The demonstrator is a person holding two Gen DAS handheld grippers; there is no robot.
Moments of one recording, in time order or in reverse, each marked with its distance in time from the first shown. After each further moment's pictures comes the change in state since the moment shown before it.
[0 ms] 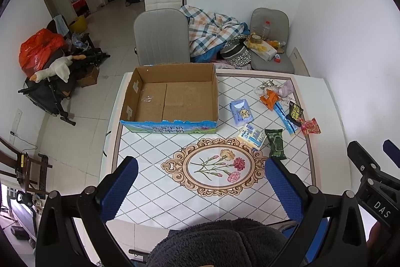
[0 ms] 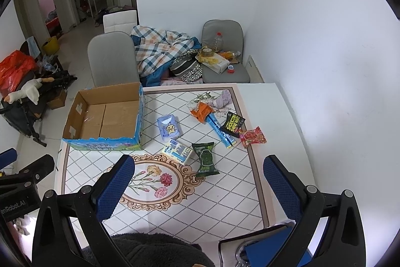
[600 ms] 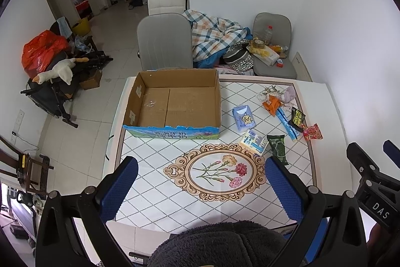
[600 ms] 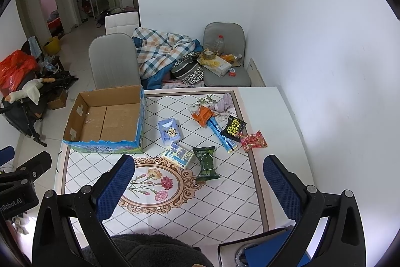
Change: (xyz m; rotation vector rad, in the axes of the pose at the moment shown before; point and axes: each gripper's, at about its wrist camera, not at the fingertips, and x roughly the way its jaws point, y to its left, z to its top) left arm -0.001 0.001 0.004 -0.005 -0.024 0.013; right arm 0.001 0.006 0.004 -0.017 -0.014 0.004
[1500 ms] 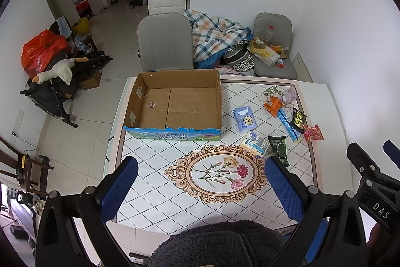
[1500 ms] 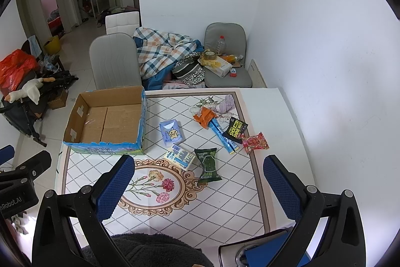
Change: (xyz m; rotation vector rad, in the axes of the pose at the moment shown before) left arm 0.004 0.003 0.005 0.003 0.002 0.002; right arm 0.002 0.007 0.005 -0.004 0.000 -0.004
